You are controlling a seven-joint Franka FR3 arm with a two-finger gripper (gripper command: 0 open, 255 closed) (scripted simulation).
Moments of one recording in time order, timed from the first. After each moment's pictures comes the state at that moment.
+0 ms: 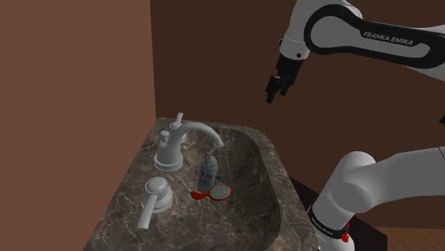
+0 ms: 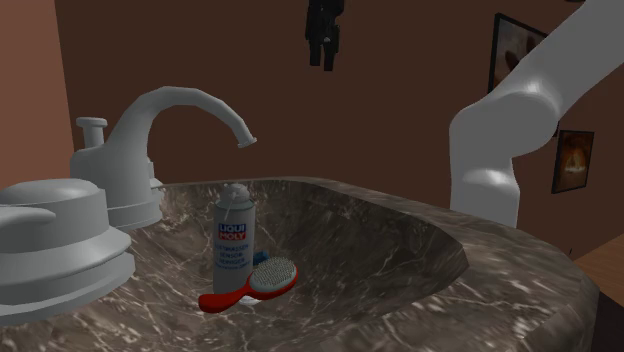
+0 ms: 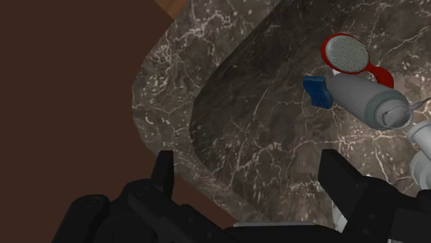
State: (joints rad) arm -0.01 -0.77 0.04 -2.27 -0.12 1.62 0.10
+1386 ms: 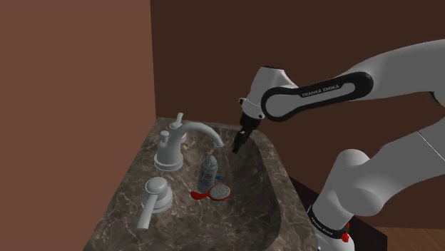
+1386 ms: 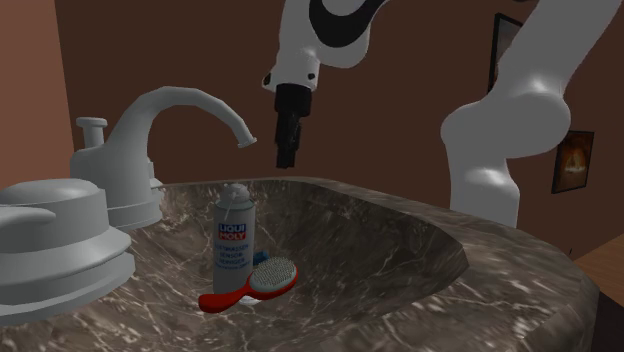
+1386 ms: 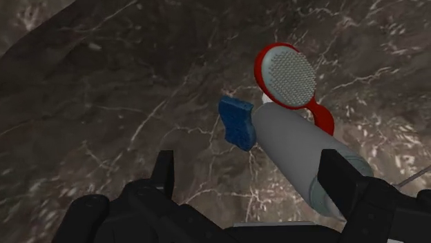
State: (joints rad) arm 0.19 -0.53 -0.03 -2.68 0.09 2.26 -0.12
